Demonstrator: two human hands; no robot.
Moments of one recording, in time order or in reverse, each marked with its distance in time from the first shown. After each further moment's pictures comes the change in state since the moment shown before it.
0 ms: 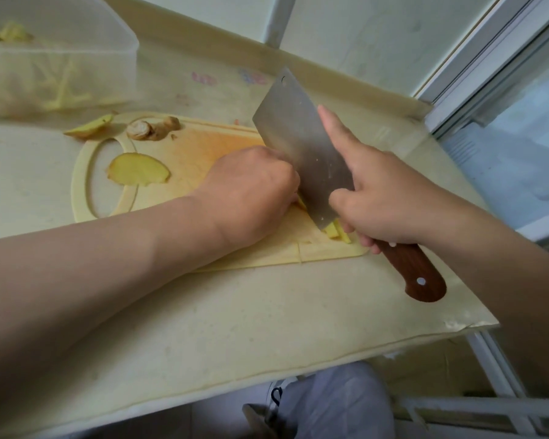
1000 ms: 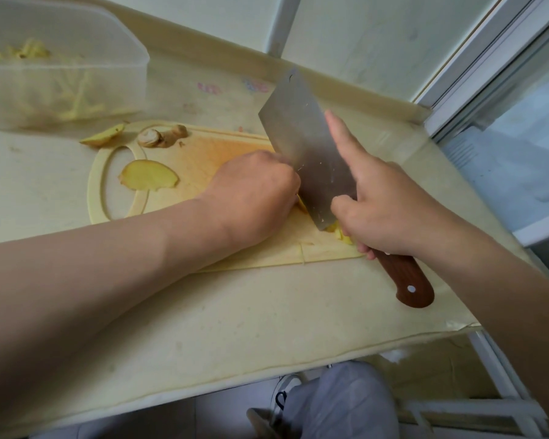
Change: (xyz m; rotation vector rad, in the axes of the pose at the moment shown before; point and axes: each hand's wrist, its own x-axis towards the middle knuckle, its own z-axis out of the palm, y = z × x) left_hand -0.003 -0.002 0.000 -0.041 0.053 0.006; right_hand -0.009 0.003 0.007 0.024 0.062 -0.049
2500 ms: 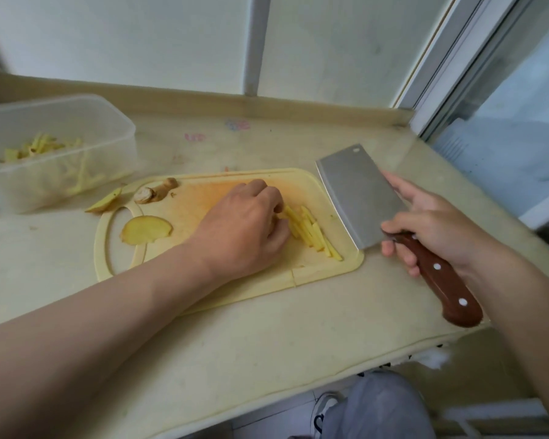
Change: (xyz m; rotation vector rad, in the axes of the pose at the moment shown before) left_hand 0.002 0.004 -0.003 -0.048 -0.078 -0.102; right_hand -0.015 0.100 -0.020 0.800 0.087 0.252
